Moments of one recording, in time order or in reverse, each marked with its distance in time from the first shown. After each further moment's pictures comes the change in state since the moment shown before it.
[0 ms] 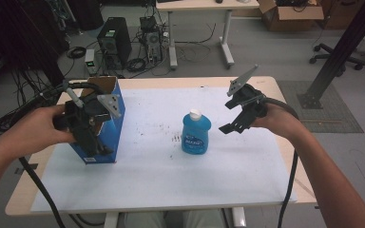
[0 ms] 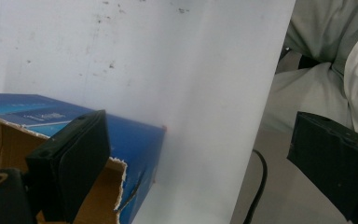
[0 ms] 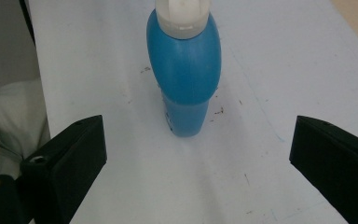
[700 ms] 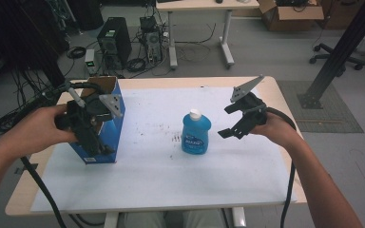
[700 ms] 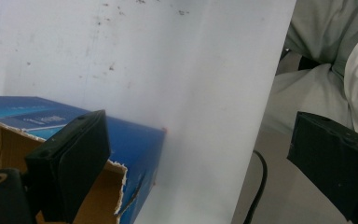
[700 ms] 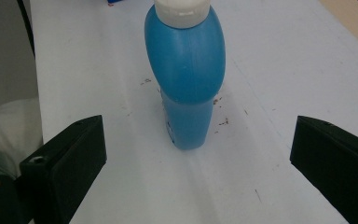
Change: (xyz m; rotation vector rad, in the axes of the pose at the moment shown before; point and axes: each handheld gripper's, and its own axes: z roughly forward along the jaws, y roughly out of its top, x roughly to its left) left arm 0.001 0.003 0.002 -0.003 -0.001 0.003; right arm 0.001 -0.023 0.016 -0.103 0.004 0.025
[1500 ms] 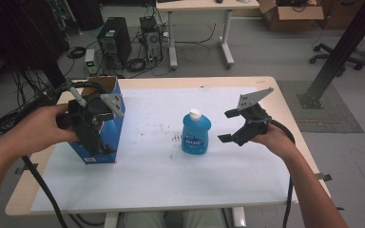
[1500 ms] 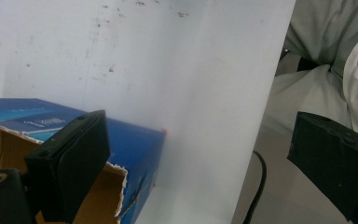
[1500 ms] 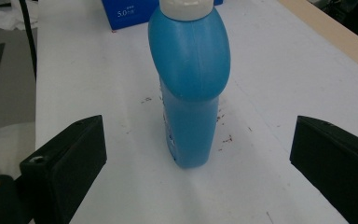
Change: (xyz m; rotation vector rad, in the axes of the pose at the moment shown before) left arm 0.001 0.002 0.000 0.002 -0.003 0.002; right arm 0.004 -0.031 0.010 -0.168 -0.005 0.001
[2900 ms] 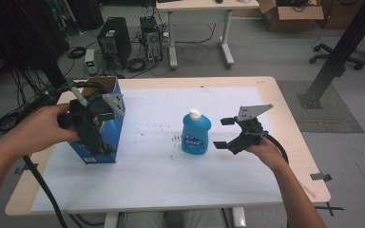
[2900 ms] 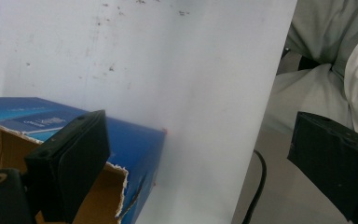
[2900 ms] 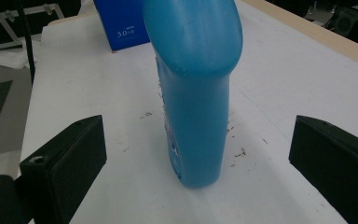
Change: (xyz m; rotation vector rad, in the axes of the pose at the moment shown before) left arm 0.001 0.002 0.001 0.008 0.000 -0.004; right arm 0.001 -0.041 0.030 -0.167 0.008 0.040
